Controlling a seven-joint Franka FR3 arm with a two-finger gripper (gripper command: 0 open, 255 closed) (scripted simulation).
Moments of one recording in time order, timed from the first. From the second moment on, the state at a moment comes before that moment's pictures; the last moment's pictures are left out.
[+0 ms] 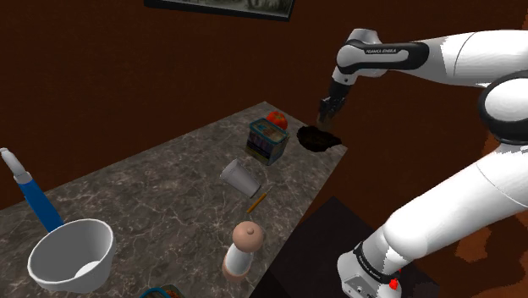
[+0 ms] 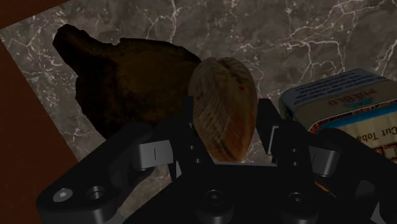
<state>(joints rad) -0.20 -0.14 -0.22 -2.07 -0.05 1.89 -0.24</state>
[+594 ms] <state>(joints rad) -0.28 0.02 -0.31 -1.90 -0.02 1.88 -0.42</state>
